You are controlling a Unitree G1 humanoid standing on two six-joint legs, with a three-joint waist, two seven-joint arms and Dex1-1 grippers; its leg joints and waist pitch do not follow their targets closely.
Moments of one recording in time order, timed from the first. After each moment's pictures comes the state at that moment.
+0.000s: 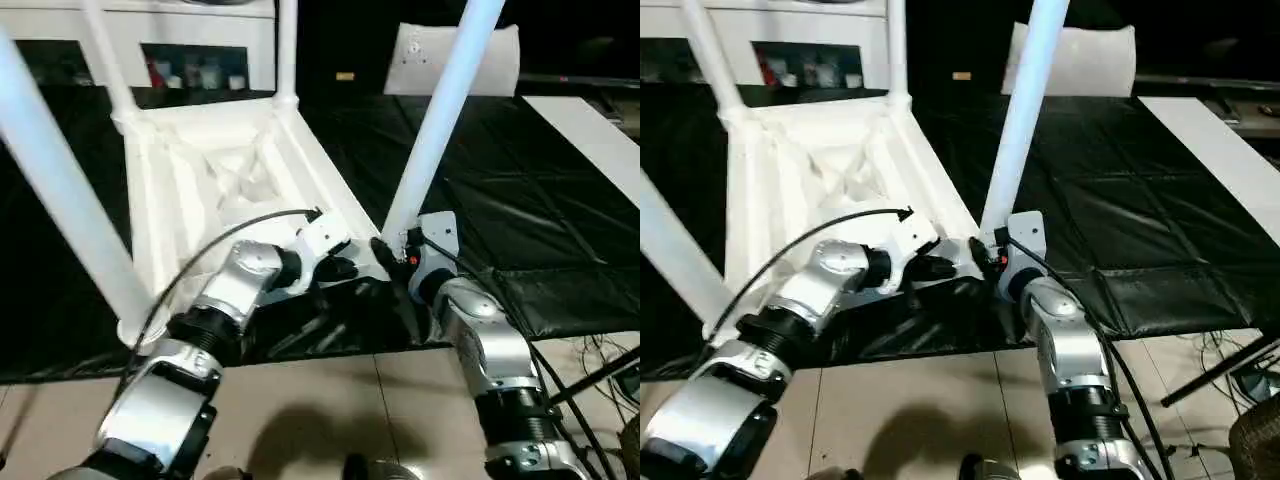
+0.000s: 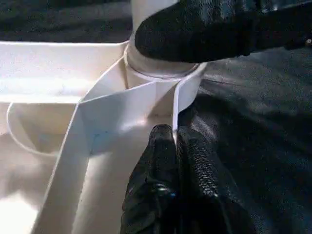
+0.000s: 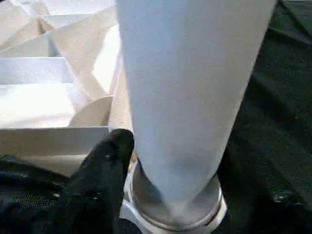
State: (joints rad) left arm -0.75 0.13 -0.24 0.80 0.12 0.13 -0.89; right arm -0.37 -0.05 -0.03 0.28 0.05 0.32 0.39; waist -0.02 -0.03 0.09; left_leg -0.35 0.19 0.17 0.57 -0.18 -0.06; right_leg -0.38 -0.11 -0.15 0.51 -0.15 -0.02
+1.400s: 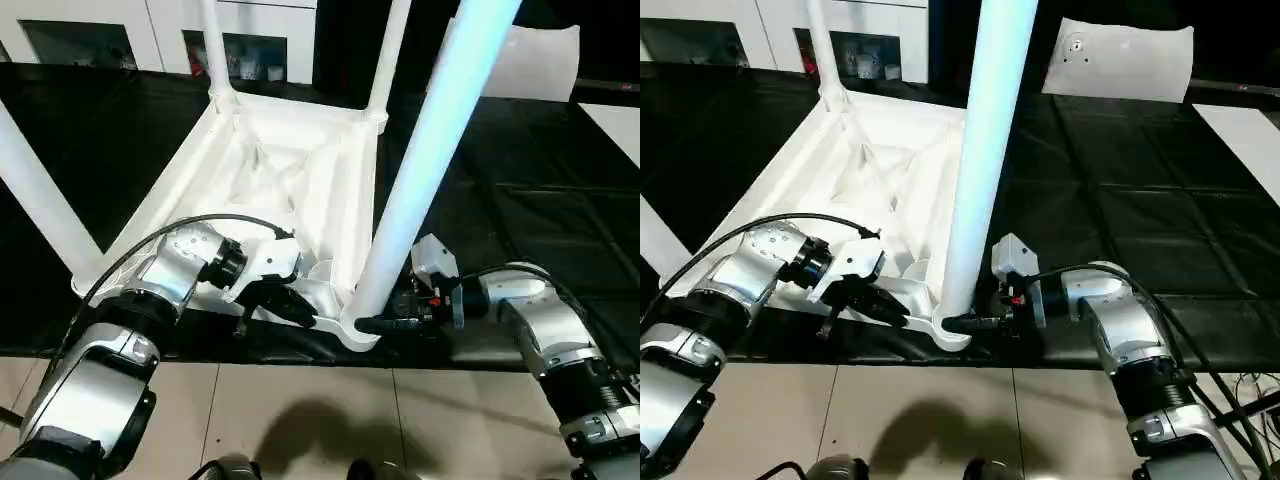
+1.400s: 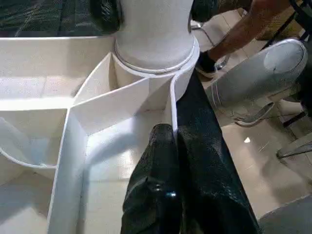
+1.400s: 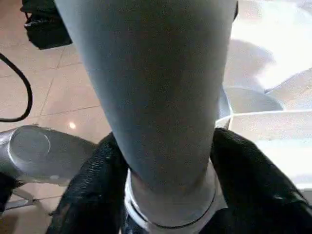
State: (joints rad) left arm -0.79 0.39 -0.35 0.84 0.04 -0.18 -1.57; right arm -0.47 -0.42 0.20 0.40 0.20 0.12 1.37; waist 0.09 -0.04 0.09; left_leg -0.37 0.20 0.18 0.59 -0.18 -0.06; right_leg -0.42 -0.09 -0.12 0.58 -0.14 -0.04
